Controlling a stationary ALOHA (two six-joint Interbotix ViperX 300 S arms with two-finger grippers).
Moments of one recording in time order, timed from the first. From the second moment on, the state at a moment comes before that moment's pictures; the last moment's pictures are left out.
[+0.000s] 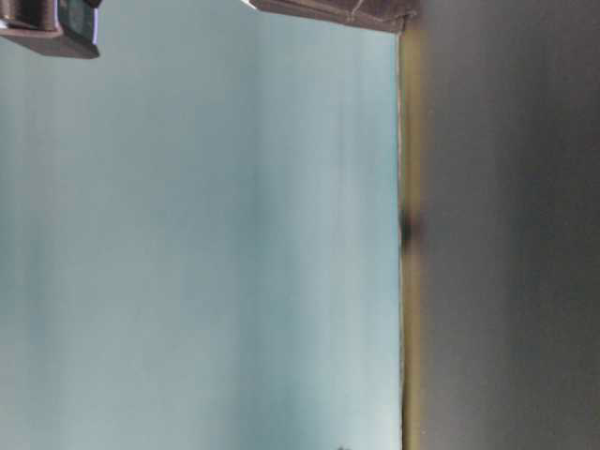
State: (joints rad) left arm -0.09 -0.49 1.05 0.04 -0.24 -0.10; right arm 0.09 -0.29 0.76 0.06 0.39 0.13
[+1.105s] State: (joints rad) left arm -0.10 0.15 1.14 0.04 -1.00 -0.21; right arm 0.16 -0.28 0.77 0.06 0.34 0.14
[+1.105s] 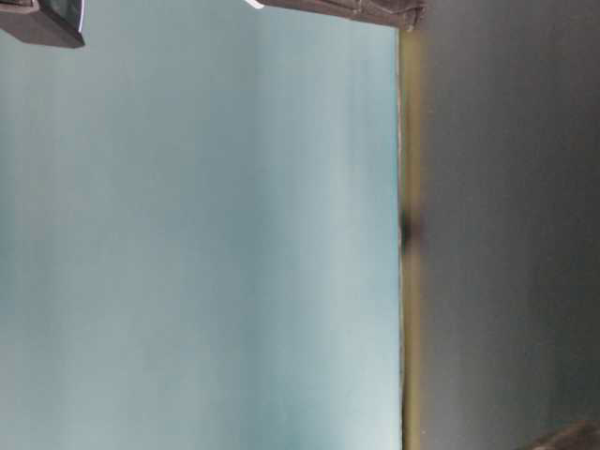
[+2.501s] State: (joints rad) left arm -0.09 -0.07 0.99 0.04 -0.40 -0.22; right arm 0.16 -0.14 0.86 0.06 -0.01 0.17
